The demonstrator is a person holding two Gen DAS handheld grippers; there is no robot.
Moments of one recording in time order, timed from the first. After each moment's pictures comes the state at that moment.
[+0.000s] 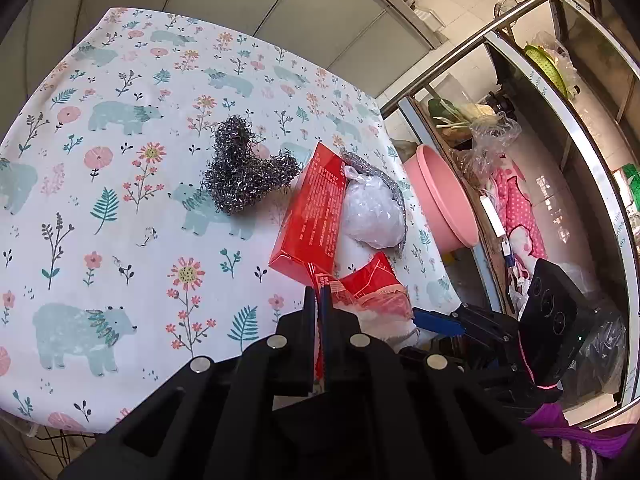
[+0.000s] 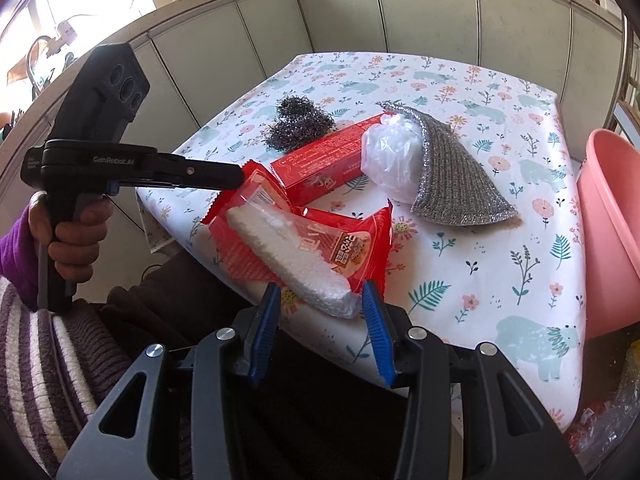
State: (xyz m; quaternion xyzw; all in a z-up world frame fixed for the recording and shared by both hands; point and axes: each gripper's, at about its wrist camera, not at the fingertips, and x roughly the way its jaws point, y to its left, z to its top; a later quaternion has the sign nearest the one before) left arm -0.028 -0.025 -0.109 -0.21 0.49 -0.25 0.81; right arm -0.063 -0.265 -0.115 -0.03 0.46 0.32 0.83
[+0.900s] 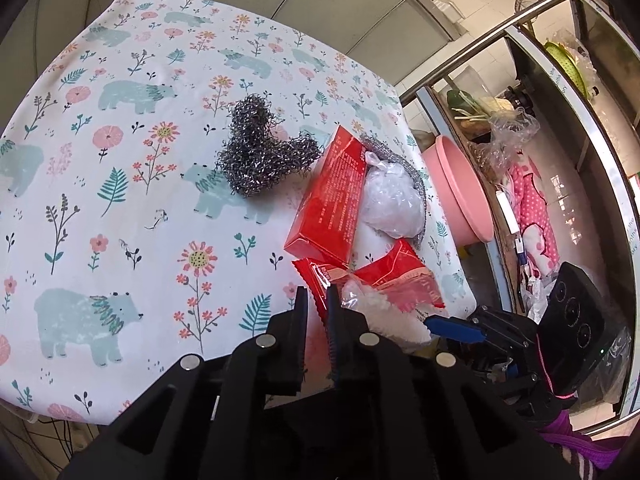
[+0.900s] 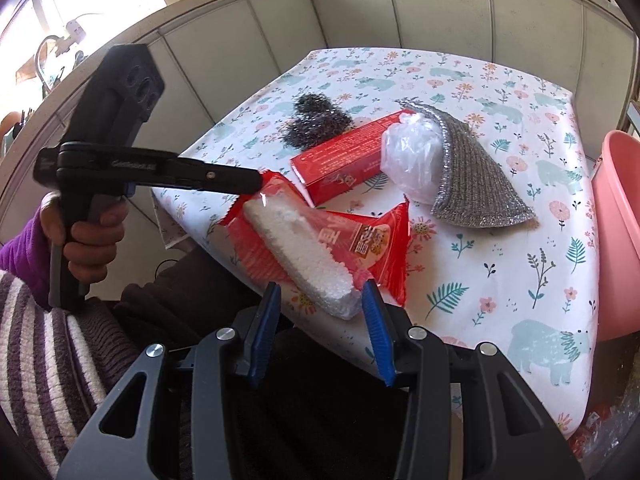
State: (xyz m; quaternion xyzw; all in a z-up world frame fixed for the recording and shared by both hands) left arm -0.022 -0.025 -0.120 -0.22 0.53 -0.22 0.79; right arm -0.067 -0.257 -0.109 -0.04 0.47 0.35 0.81
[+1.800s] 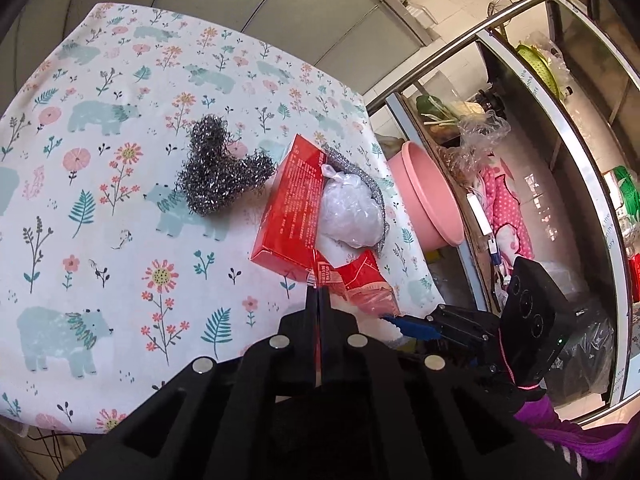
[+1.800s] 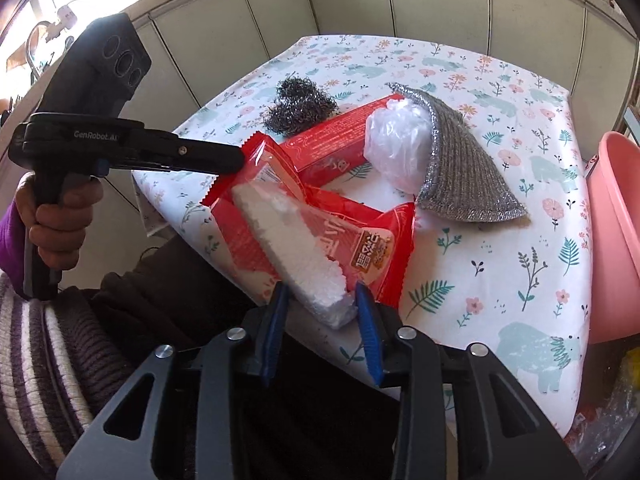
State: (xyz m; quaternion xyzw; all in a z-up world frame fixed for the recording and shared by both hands) left arm -0.026 -0.033 -0.102 -0.22 0.50 -0.27 0.80; right arm -0.055 -0.261 -0.120 -0.05 0.48 0.33 0.81
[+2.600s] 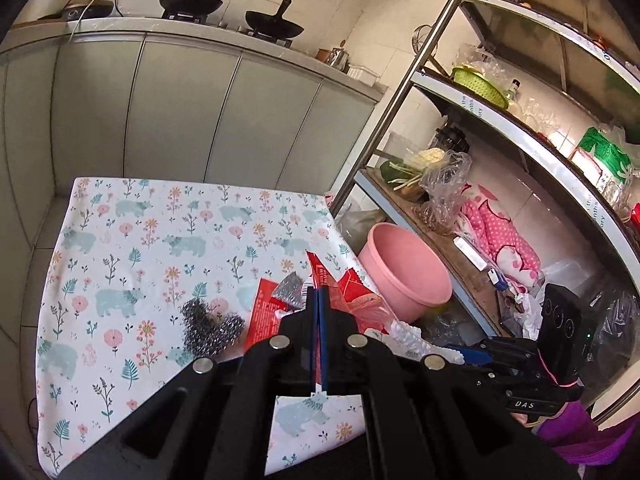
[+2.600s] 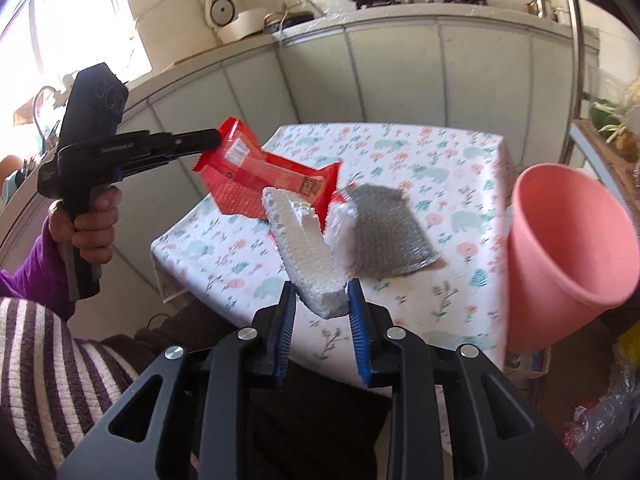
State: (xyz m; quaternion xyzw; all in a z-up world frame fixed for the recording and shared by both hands) left arm -0.027 -0.046 0.014 -0.13 0.34 -0.27 0.89; right arm -0.083 -0.329 -0.040 0.02 0.38 0.28 0.88
